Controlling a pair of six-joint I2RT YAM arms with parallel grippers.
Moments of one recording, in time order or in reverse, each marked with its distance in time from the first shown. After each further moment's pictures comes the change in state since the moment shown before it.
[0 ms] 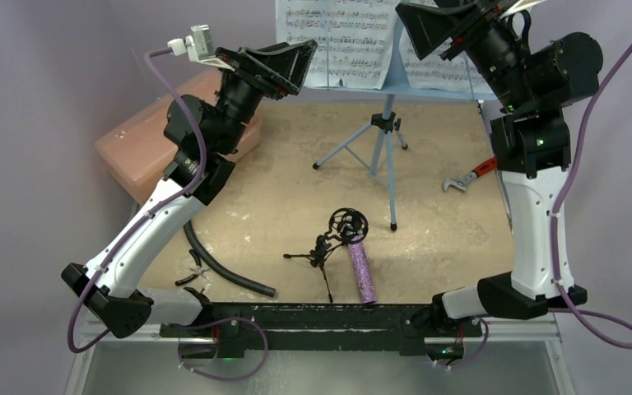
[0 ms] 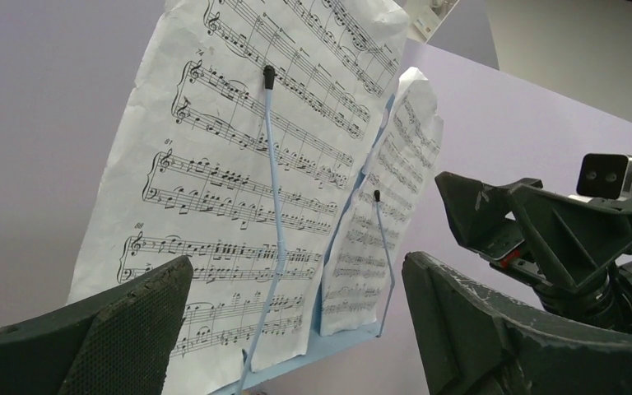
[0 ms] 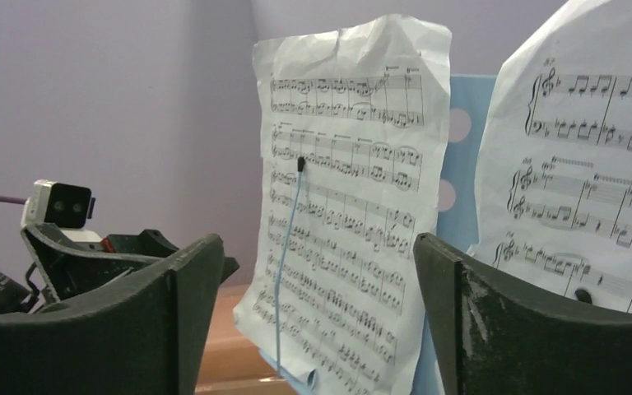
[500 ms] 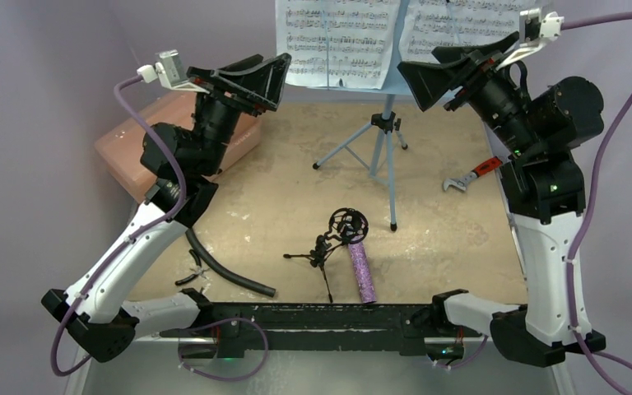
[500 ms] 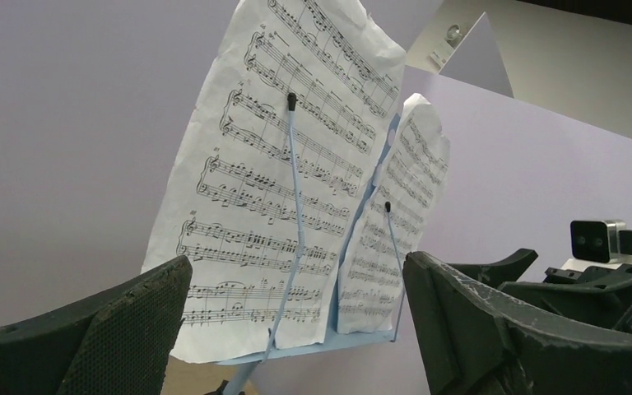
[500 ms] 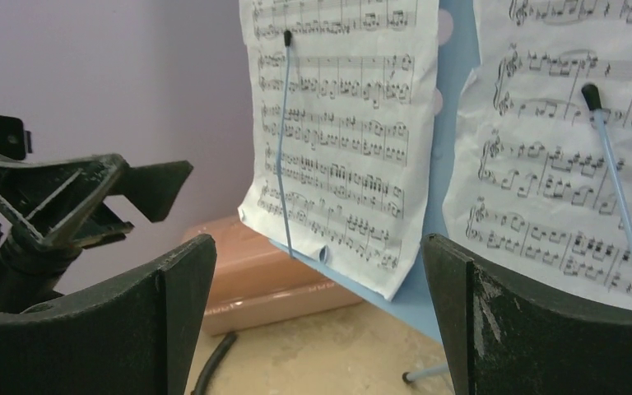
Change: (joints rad) left arm 0.000 -0.163 -0.170 0.055 -0.074 0.055; right arm 0.000 -0.260 -0.301 -0.151 0.025 -0.020
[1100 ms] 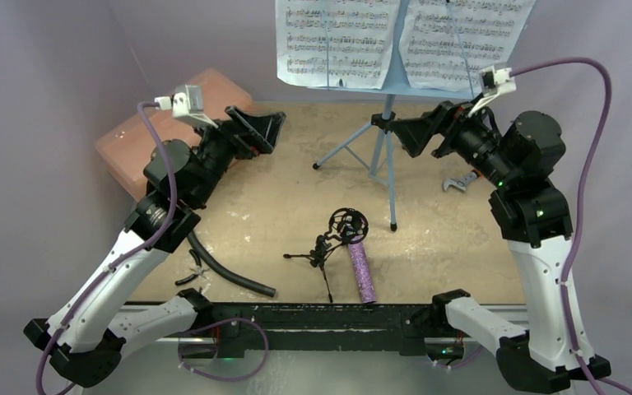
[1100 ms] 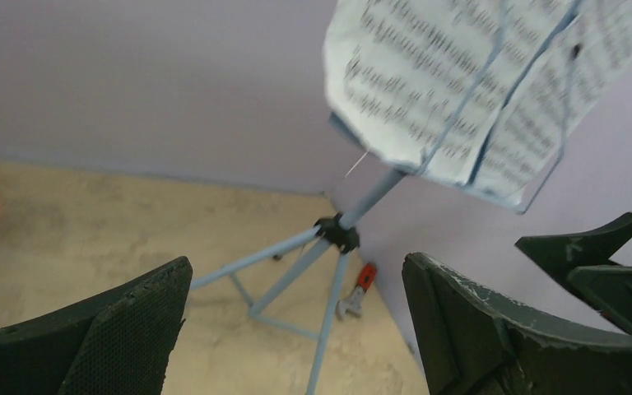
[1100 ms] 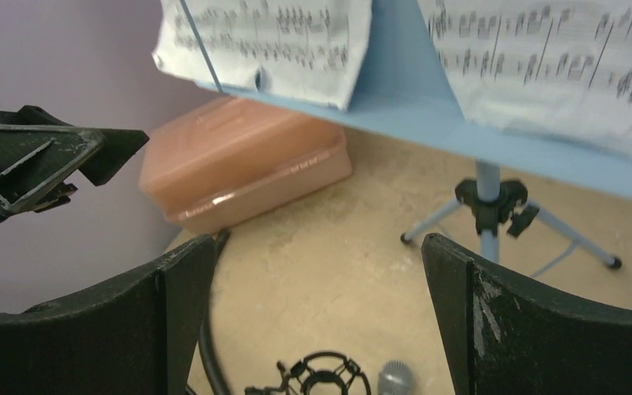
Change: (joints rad) left arm 0.000 -0.177 -0.130 -0.429 -0.077 0.012; right arm 0.001 -0.168 -0.280 -0.206 0.041 -0.027
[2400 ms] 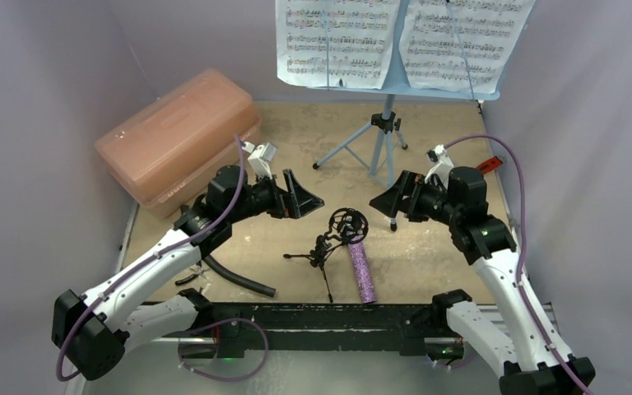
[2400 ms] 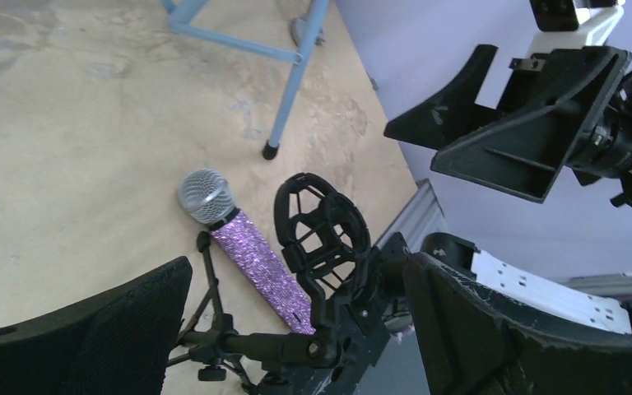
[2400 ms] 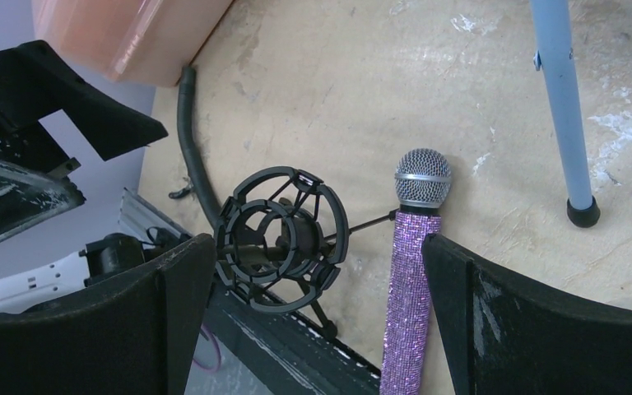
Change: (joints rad) left arm 0.000 0.012 -0.456 -0.032 0.517 -0.175; right arm 0.000 -0.214 -0.747 0.000 -0.089 0.183
